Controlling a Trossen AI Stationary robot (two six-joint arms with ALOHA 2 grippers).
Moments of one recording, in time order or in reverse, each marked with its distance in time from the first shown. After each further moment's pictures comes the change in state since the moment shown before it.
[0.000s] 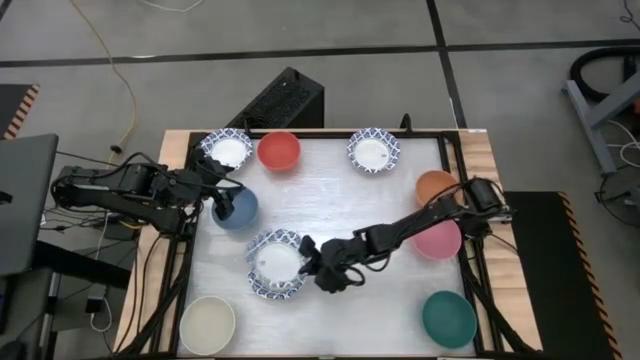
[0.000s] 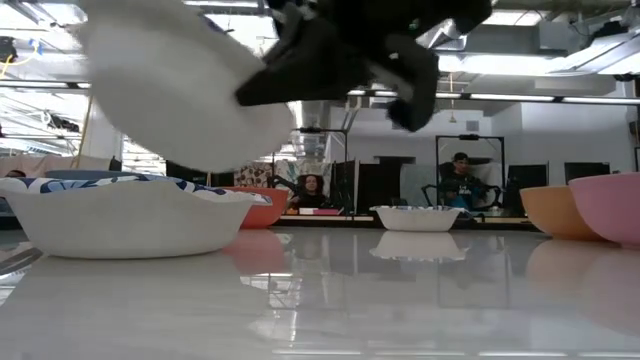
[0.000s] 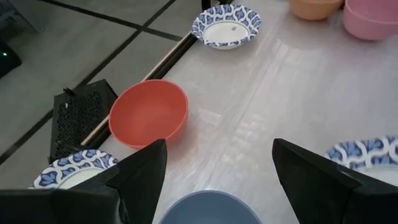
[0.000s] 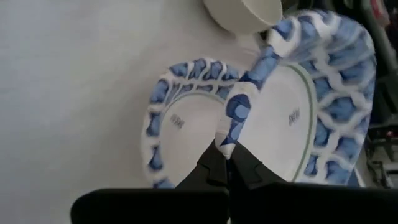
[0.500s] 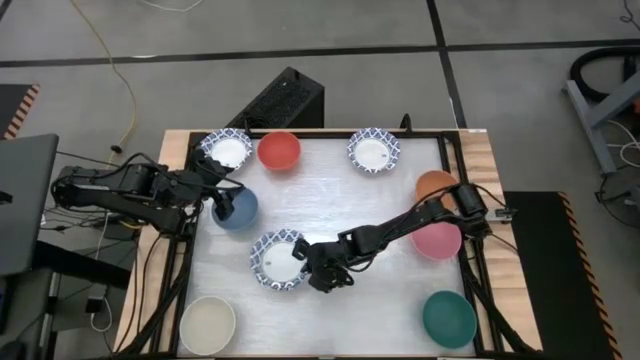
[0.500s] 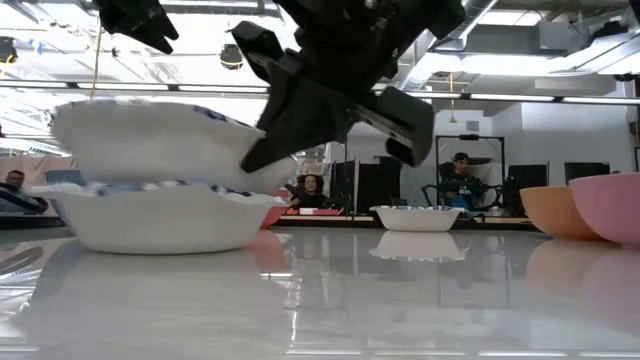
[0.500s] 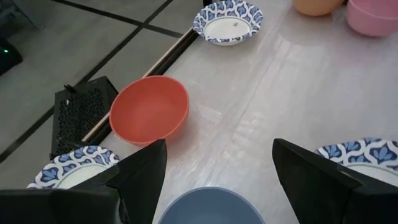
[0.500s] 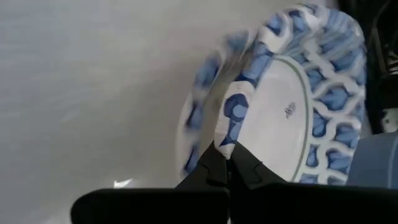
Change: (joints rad) left arm 0.000 0.000 -0.004 -0.011 0.000 -0.007; right arm -0.014 0.111 0.154 -0.270 0.001 -0.056
